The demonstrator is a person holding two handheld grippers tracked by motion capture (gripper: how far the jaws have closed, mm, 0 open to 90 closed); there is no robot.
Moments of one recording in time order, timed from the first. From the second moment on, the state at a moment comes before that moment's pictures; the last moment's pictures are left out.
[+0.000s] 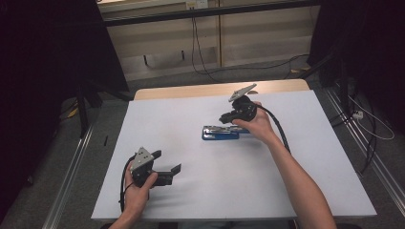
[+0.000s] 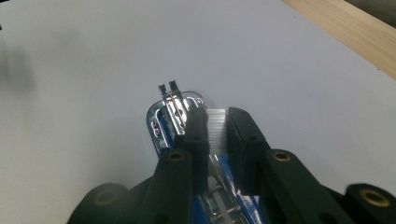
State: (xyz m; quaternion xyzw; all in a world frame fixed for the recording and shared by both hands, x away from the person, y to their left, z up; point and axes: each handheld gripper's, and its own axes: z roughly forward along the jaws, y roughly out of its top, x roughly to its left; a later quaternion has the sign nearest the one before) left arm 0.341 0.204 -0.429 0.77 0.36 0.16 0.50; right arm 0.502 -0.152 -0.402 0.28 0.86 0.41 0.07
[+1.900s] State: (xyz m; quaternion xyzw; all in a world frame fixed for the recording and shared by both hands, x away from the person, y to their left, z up) left arm 0.340 0.202 -0.429 0.77 0.35 0.16 0.50; right arm 0.513 -0.114 -0.421 0.16 0.89 0.42 0.07
